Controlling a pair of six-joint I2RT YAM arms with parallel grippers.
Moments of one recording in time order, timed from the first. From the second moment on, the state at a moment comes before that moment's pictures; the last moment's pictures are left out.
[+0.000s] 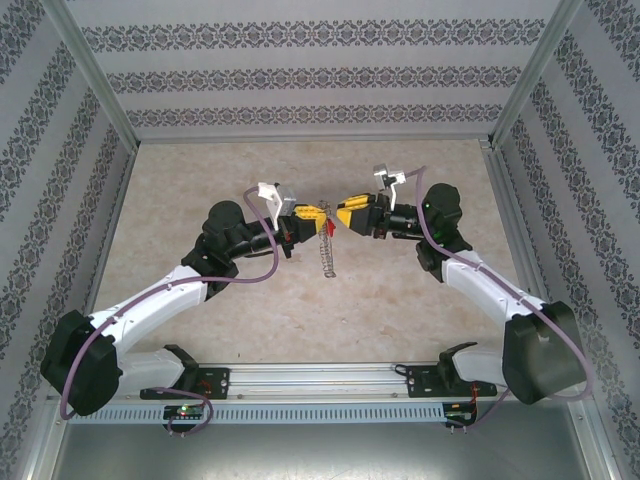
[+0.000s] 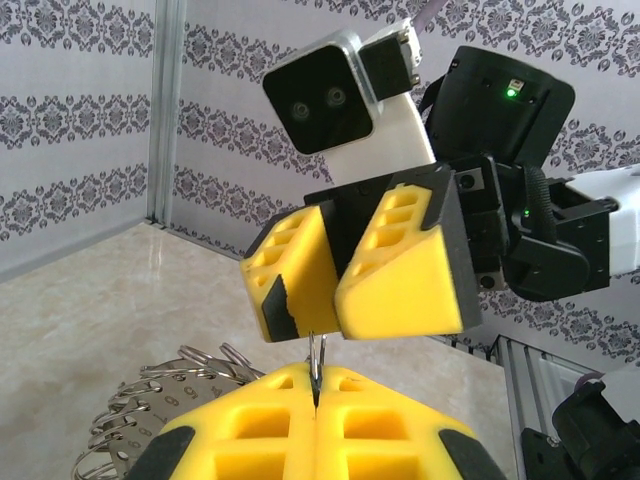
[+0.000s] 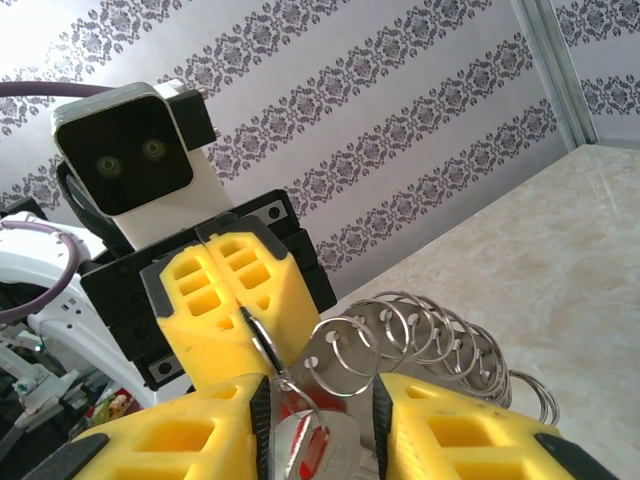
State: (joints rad) left arm -0.59 1.21 0.78 0.48 0.56 -0.22; right arm 0.32 1.28 0.74 0.66 -1.09 0.67
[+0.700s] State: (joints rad) left arm -0.59 1.21 0.78 0.48 0.57 -0.23; right arm 0.34 1.33 0.73 0.74 -1.11 0.73
